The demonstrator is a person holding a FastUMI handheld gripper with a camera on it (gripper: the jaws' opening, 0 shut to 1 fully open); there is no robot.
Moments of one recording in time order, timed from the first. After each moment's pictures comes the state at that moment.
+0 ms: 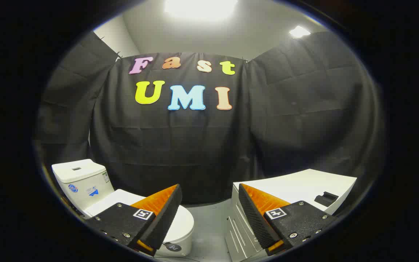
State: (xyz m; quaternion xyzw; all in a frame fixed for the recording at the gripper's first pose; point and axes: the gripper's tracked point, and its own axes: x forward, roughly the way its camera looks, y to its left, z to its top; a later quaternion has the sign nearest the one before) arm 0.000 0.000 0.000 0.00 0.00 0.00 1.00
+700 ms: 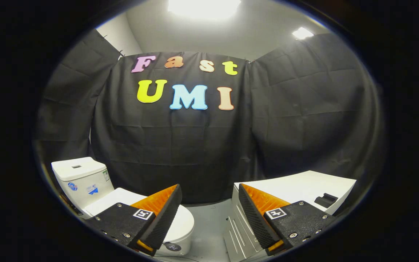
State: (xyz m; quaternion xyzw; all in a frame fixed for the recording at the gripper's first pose) arm -0.001 0.007 0.000 -0.01 0.00 0.01 1.00
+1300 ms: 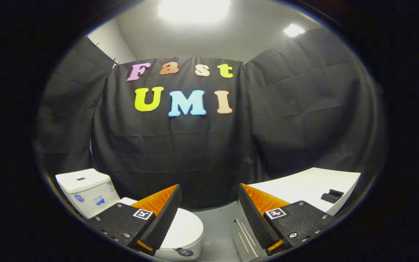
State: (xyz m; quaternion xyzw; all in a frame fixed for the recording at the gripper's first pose) arm 0.005 0.028 0.022 0.03 -0.02 0.01 1.00
